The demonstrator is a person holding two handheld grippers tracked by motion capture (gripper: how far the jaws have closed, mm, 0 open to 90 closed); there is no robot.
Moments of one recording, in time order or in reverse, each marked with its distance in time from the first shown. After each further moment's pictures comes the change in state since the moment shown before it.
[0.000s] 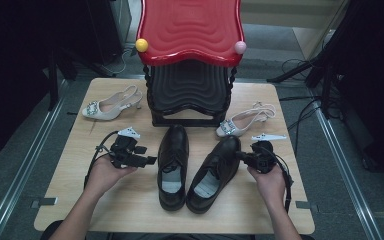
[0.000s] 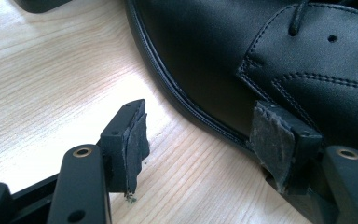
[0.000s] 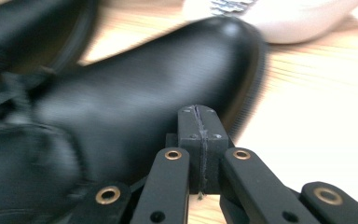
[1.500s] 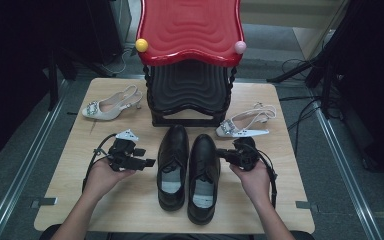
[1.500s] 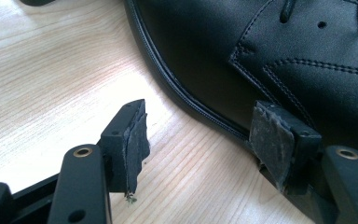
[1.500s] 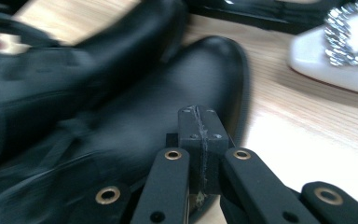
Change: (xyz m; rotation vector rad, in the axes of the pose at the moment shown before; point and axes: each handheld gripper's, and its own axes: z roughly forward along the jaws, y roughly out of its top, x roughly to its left) left arm -0.004 -0.008 -0.004 -0.007 0.003 -0.001; right arm 0.055 0.022 0.004 -0.029 0.177 -0.073
